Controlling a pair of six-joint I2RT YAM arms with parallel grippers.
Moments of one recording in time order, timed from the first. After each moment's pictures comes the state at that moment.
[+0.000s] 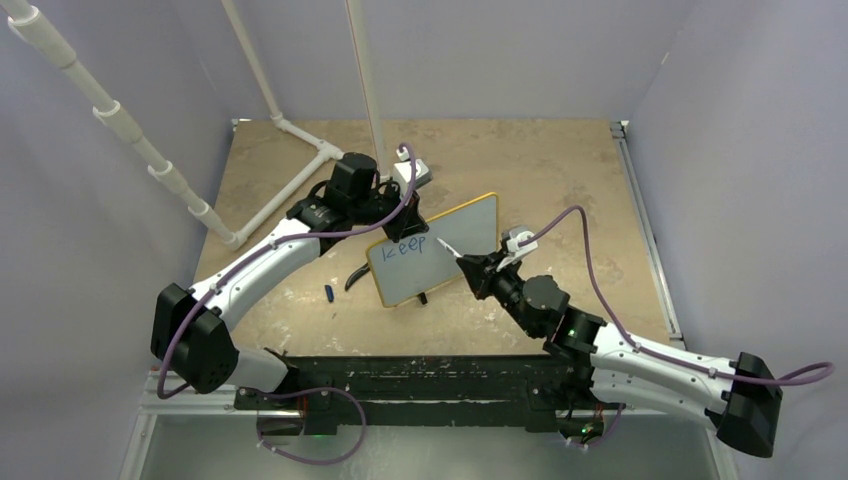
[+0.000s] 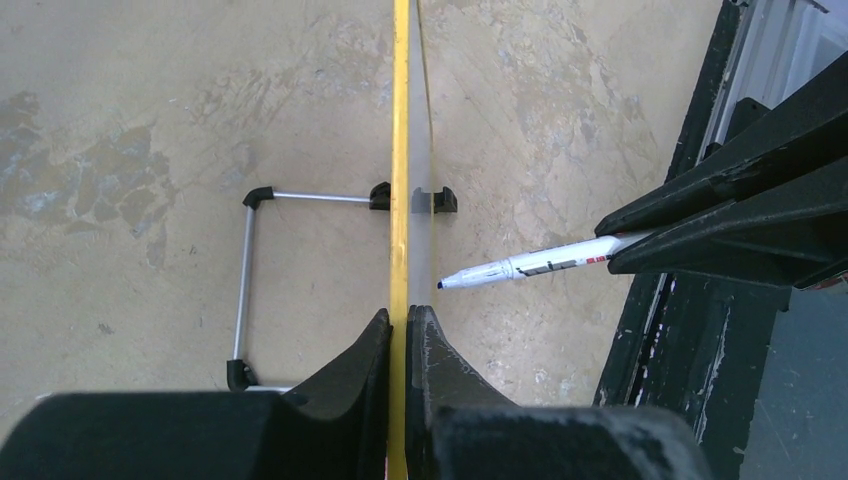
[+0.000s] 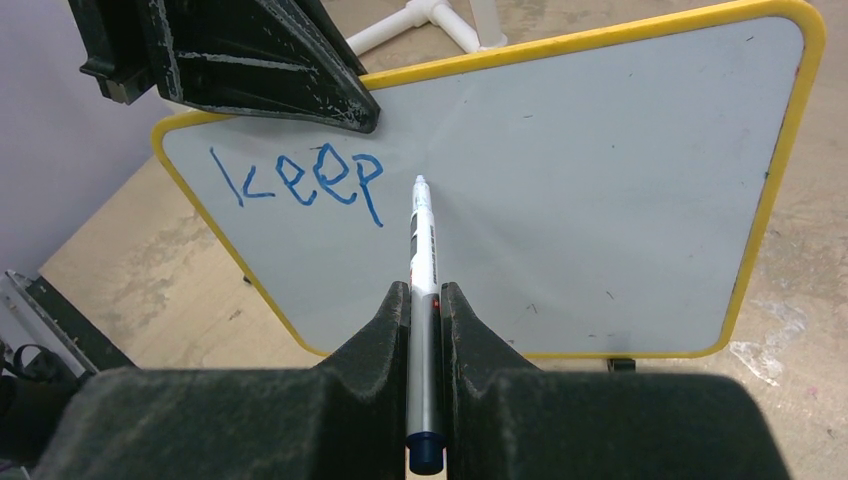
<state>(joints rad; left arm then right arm) -0.58 1.40 1.17 -0.31 0.54 0.09 1.03 0.78 0.41 0.31 0.45 0.34</state>
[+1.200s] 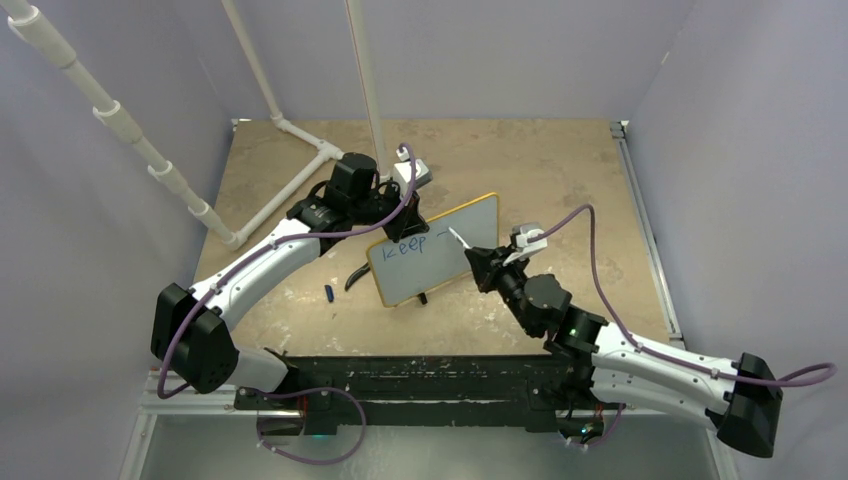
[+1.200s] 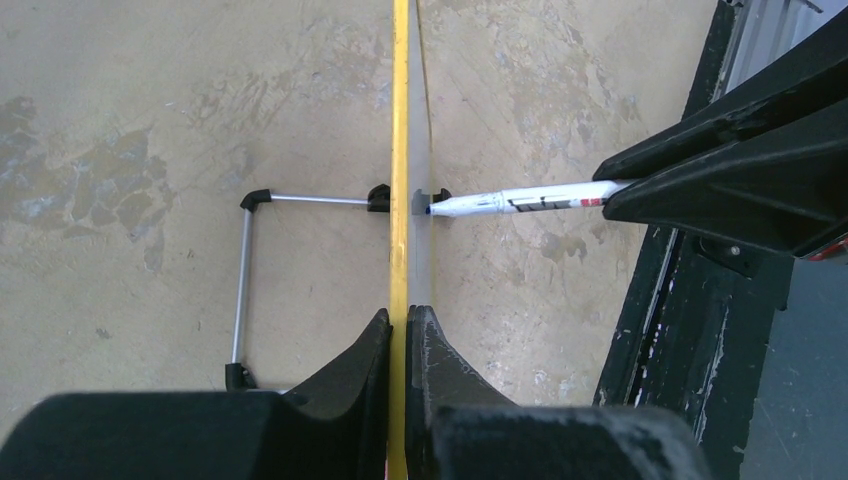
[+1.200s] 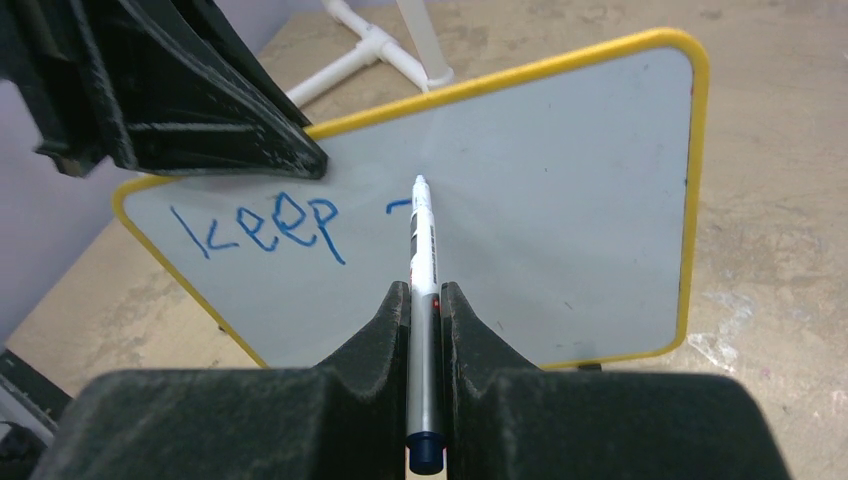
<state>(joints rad) -0.58 1.40 1.16 -0.31 0.54 0.09 1.03 0.80 0.43 0.30 0.58 0.36</state>
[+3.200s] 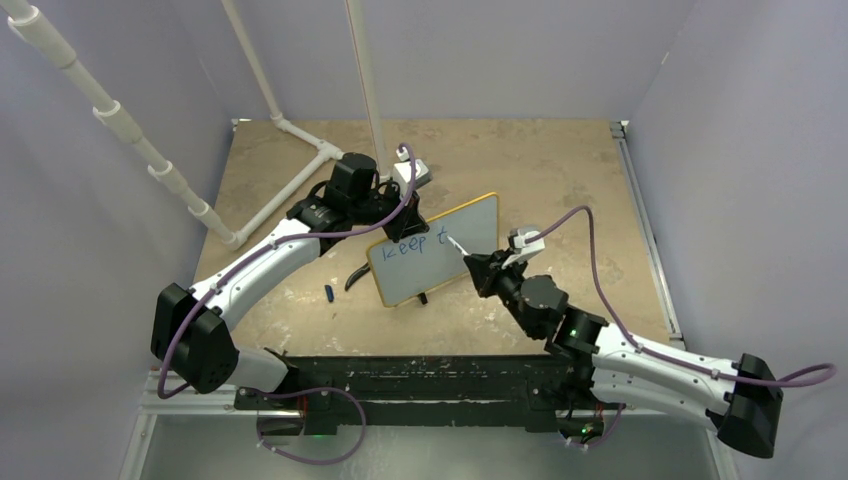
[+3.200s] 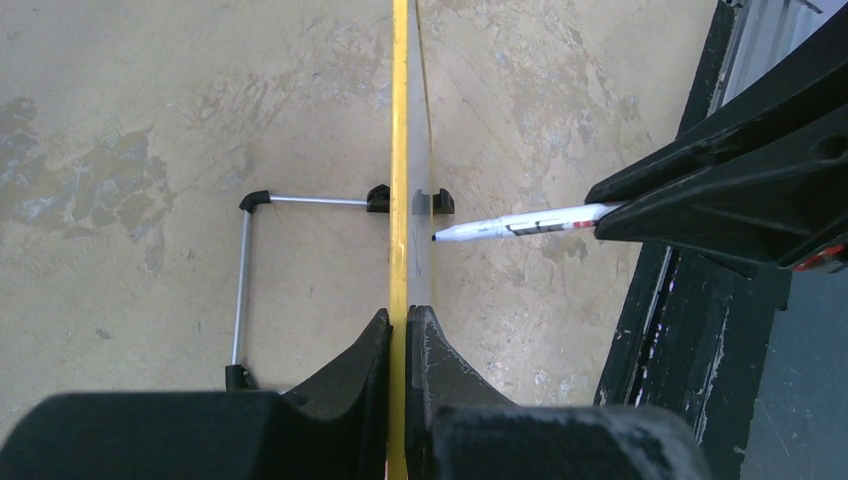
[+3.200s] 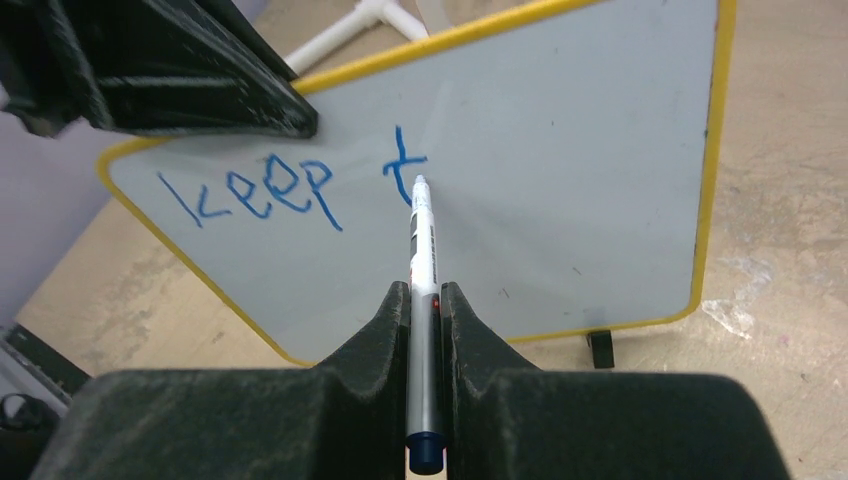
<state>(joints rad) -0.58 1.40 1.16 -0.30 0.55 0.09 1.03 0.79 0.42 0.24 0.56 0.42</state>
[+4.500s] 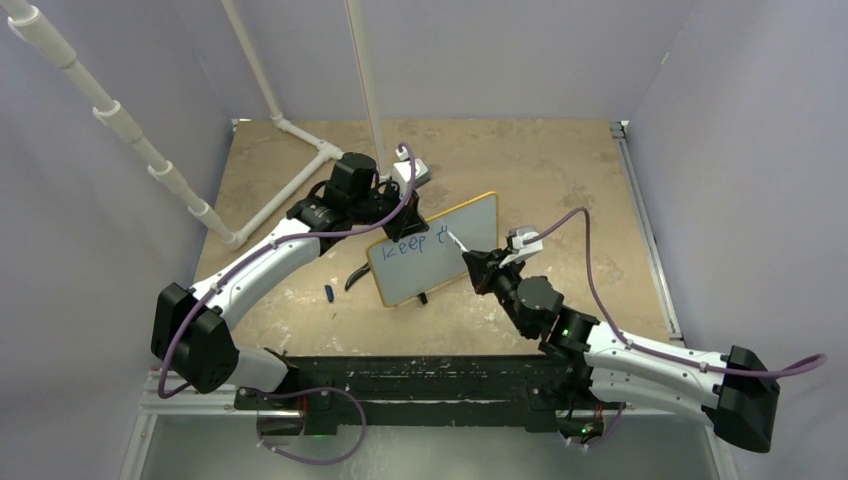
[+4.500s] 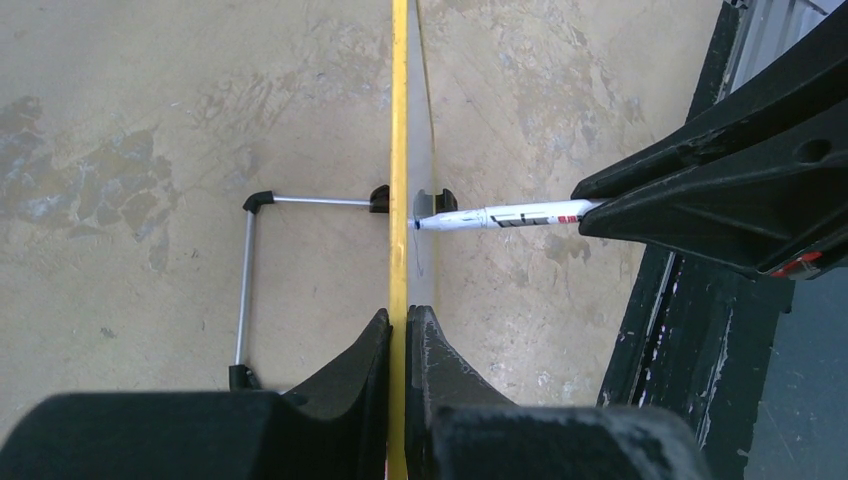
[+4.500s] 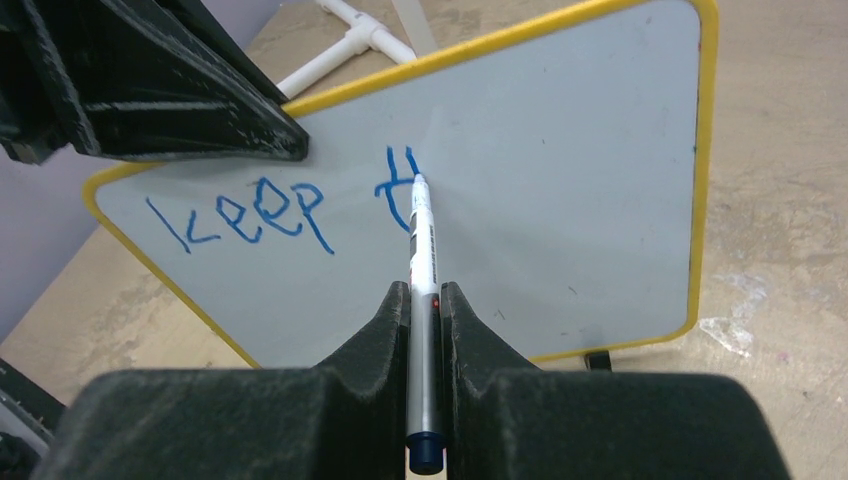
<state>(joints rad) -0.58 1.41 1.16 -0.30 0.55 0.09 1.03 0.84 0.41 0.37 0.60 0.39</state>
